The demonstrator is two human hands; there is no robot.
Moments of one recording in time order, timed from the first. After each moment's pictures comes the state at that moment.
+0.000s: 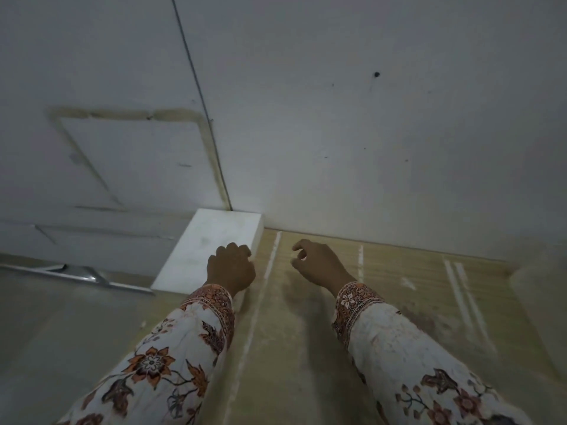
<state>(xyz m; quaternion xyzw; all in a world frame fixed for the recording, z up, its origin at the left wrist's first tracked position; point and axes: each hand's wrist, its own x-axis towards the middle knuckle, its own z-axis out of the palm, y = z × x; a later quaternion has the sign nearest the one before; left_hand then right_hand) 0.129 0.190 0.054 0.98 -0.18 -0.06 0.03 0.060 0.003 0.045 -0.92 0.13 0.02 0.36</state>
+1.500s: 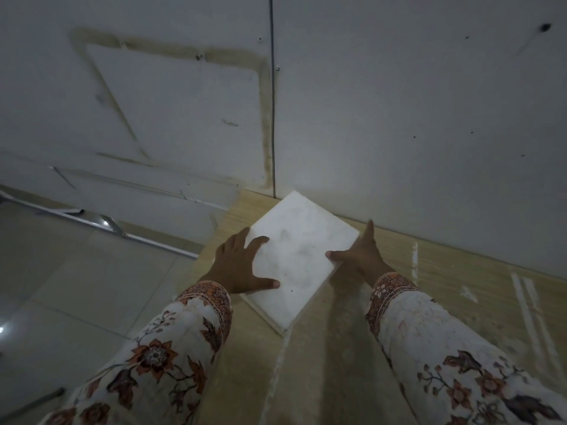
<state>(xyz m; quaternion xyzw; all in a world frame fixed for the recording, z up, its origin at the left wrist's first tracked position) 0.195 0.293 -0.032 0.95 -0.24 -0.15 0.11 0.137 0.010 -0.029 -0.81 0.32 0.05 0.48</state>
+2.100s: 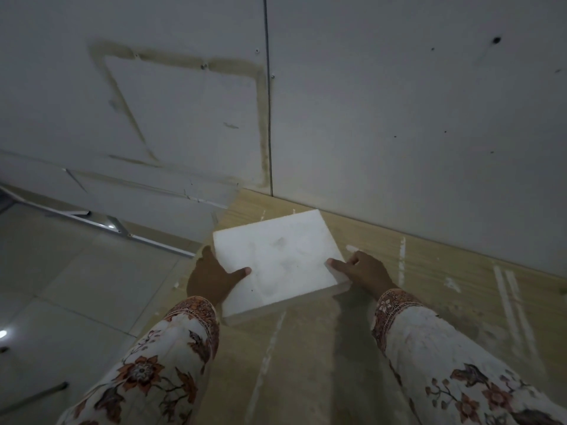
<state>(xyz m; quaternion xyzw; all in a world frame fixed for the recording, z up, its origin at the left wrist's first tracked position) 0.140 0.318 -0.028 0.94 0.08 -0.12 0.31 0.066 0.006 -0.027 -0.88 0.28 0.08 0.37</state>
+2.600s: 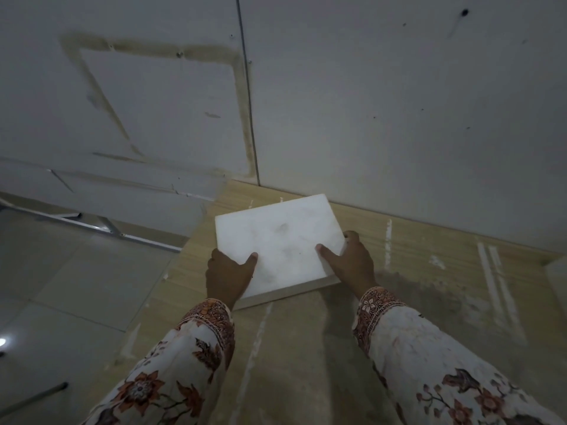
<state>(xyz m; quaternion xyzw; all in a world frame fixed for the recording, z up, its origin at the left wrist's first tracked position) 0.099 0.266 -0.026 0.91 0.13 -0.09 0.39 0.043 0.028 -0.031 -0.87 0.28 -0.06 0.39</state>
